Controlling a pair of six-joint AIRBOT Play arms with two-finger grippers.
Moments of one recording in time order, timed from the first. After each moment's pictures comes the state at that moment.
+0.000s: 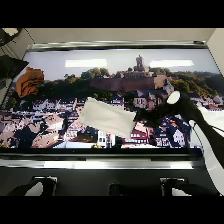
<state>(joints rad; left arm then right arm) 0.25 -1.05 1.38 0.77 -1.00 -1.34 0.10 -1.42 1.01 -0.95 1.17 1.63</state>
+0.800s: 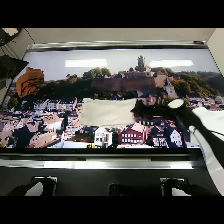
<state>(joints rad) 0.25 -1.05 1.38 0.77 -1.00 -1.34 0.02 -1.39 1.02 -0.56 0.93 1.38</state>
